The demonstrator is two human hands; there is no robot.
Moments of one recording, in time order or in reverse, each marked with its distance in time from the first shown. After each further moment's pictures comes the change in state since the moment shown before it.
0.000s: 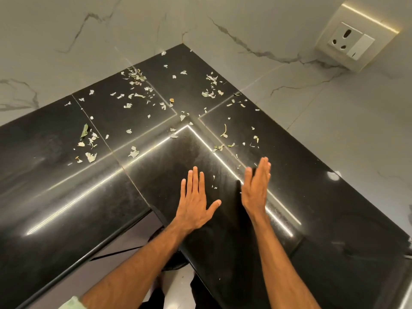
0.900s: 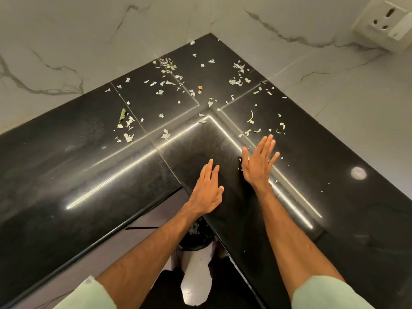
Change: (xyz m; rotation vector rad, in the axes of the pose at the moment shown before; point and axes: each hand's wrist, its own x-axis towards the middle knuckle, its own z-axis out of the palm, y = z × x) left_hand -0.050 -0.030 -0.033 -0.214 0.039 0.061; right_hand -0.004 -0.029 0.060 -0.407 -0.116 -0.086
